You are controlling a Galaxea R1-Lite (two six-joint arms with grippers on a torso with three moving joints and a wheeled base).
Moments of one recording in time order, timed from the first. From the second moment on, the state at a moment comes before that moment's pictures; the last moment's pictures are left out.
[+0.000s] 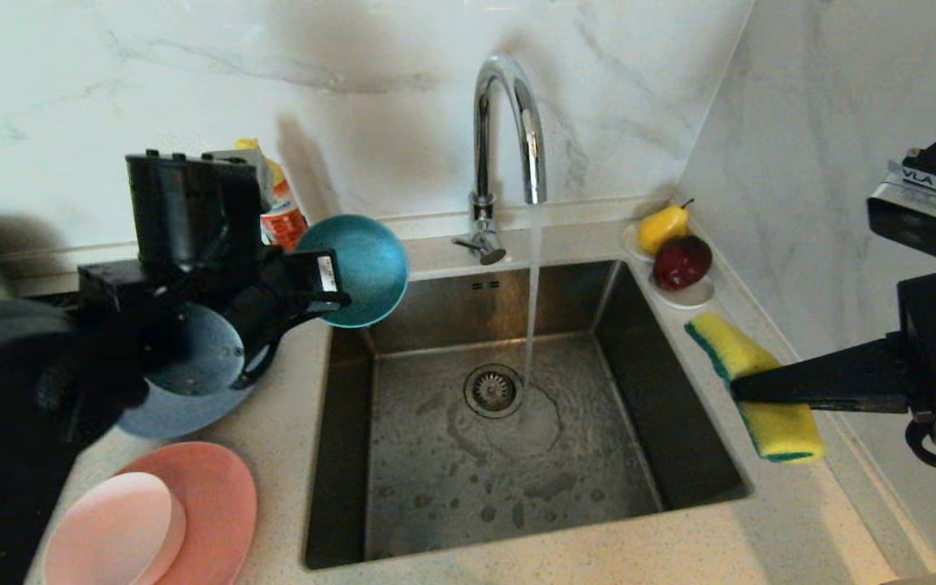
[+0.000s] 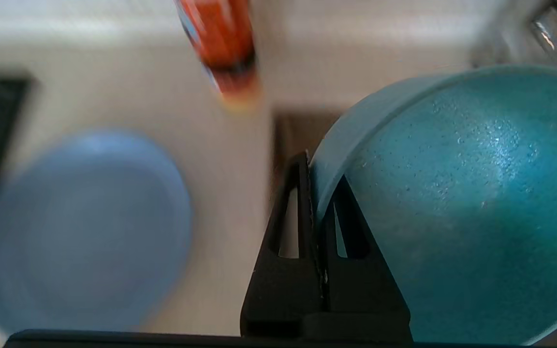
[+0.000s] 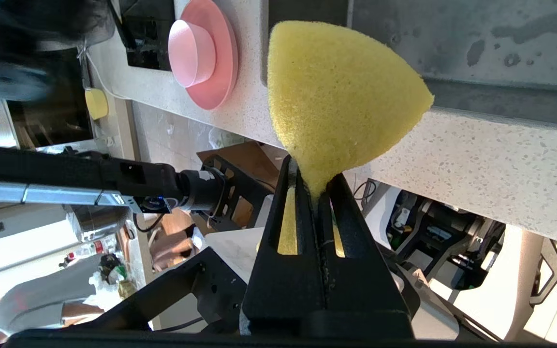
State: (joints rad) left arm -0.51 1.62 -1.06 -0.33 0.62 -0.18; right arm 0.52 1.30 -1.31 0.56 0.40 0.61
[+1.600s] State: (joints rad) left arm 0.71 1.89 -1.54 0.39 -0.01 -0.74; right arm 0.51 1.32 -1.23 0.55 0.40 0.57
